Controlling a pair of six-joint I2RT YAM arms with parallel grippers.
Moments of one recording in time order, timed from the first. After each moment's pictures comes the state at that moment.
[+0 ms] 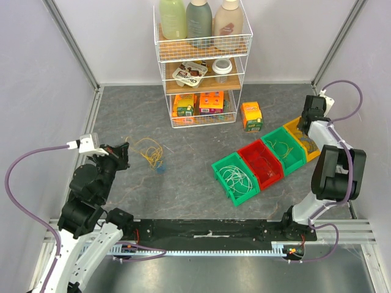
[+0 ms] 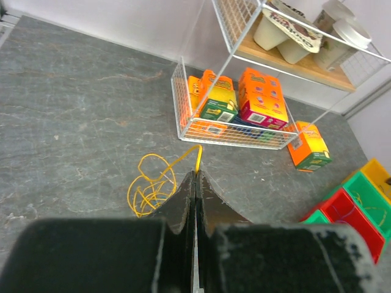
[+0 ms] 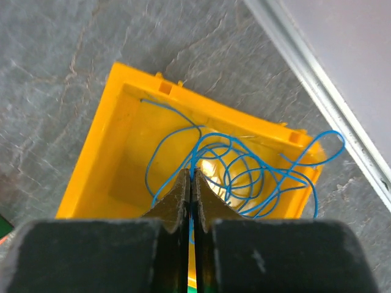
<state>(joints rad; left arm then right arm) -0.41 0.35 0.77 -0.48 -0.33 -0.43 -0.20 1.64 1.12 -0.27 0.38 0.31</state>
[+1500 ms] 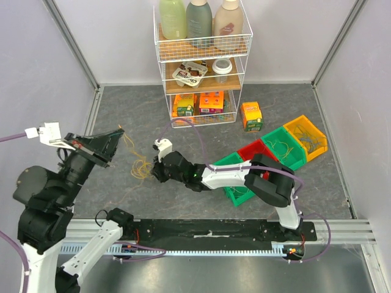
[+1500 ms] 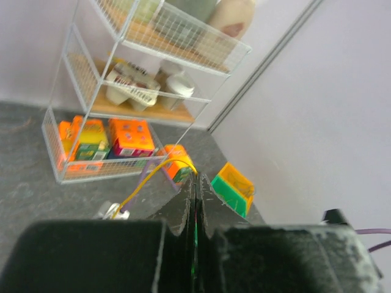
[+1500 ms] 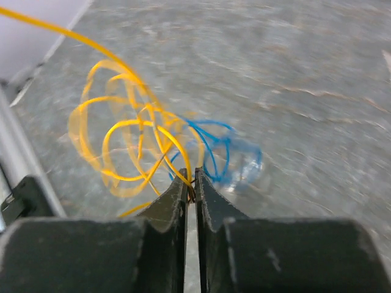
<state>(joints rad) -0.41 0.52 1.27 -0.60 -0.01 -0.58 1.17 1.99 1.23 0.38 0.10 0.47</state>
